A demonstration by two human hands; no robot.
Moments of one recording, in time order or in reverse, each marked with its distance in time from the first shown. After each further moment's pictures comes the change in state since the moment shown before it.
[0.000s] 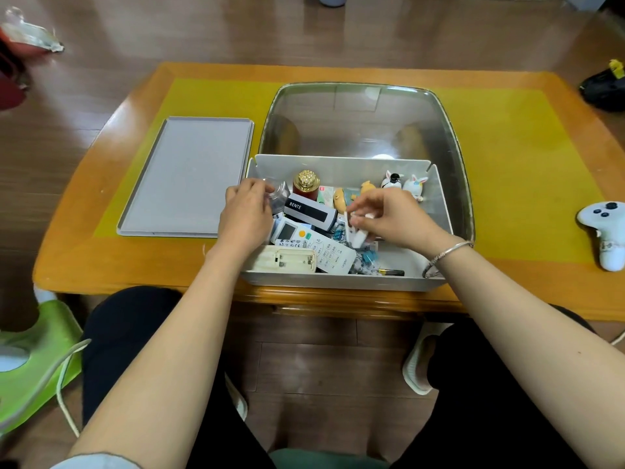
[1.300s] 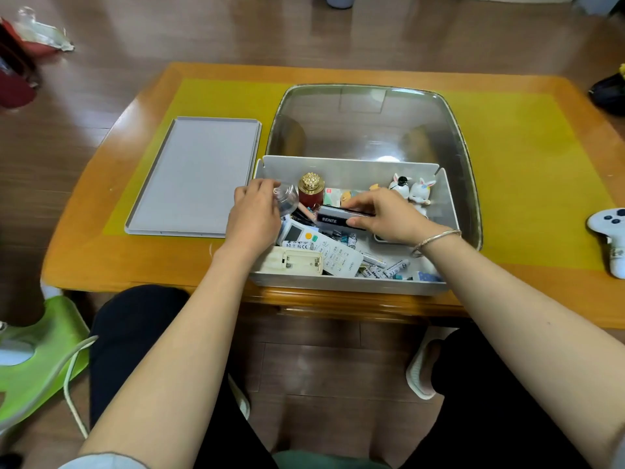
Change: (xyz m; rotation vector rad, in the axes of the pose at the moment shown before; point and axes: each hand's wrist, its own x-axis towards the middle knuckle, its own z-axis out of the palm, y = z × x) left_hand -0.001 0.000 0.001 0.022 0.006 0.017; right_hand 0.025 0.004 0.009 -0.221 -0.109 -0.104
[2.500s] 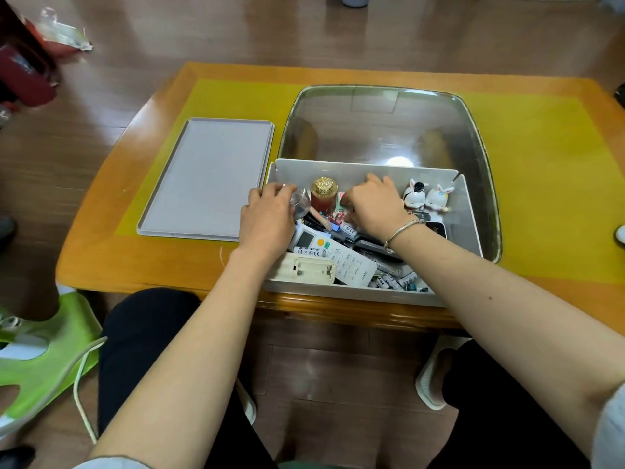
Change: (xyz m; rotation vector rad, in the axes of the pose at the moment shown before) left_hand 0.004 0.003 0.002 0.170 -0.021 0.005; right_hand 0.054 -0.016 0.024 -0.688 0.047 0.005
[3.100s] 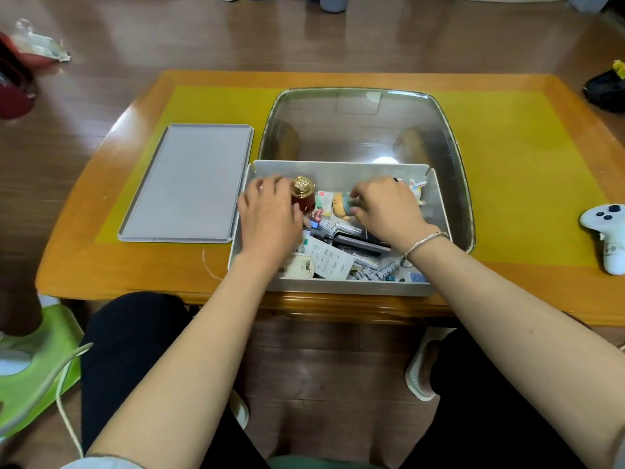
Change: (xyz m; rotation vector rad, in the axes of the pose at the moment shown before) left_hand -0.019 0.042 -0.008 -0.001 0.155 0.079; right_hand -0.049 0.029 -0.015 0.148 0.161 0.154
